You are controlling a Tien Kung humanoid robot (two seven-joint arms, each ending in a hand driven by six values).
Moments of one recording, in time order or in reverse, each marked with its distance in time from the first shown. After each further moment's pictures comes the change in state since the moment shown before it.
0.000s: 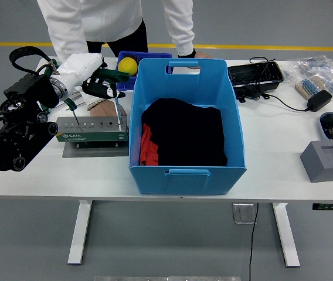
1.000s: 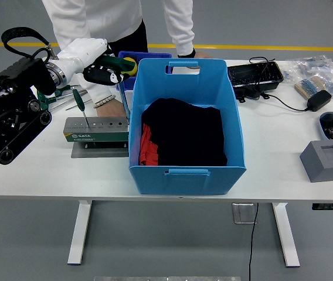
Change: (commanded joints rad) left arm -0.048 0.086 0.028 -0.162 -0.056 -0.080 0.028; right arm -0.023 0.005 0.032 0.000 -0.031 -0.001 -0.005
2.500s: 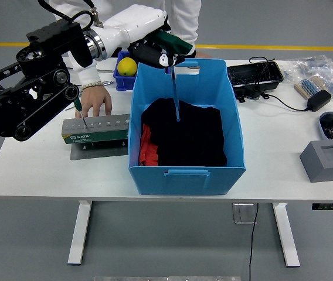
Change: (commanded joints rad) left arm -0.223 -0.087 0.202 0.000 -0.151 -0.095 -0.124; right arm 0.027 -0.011 0.006 0.001 -0.027 0.007 -0.005
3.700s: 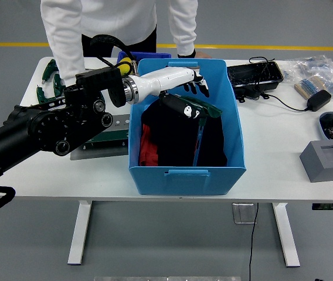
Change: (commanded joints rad) left arm 0.027 -0.151 0.108 0.173 -0.230 0.124 -0.180; right arm 0.032 -0.020 0.003 0.004 -0.057 0.008 -0.015
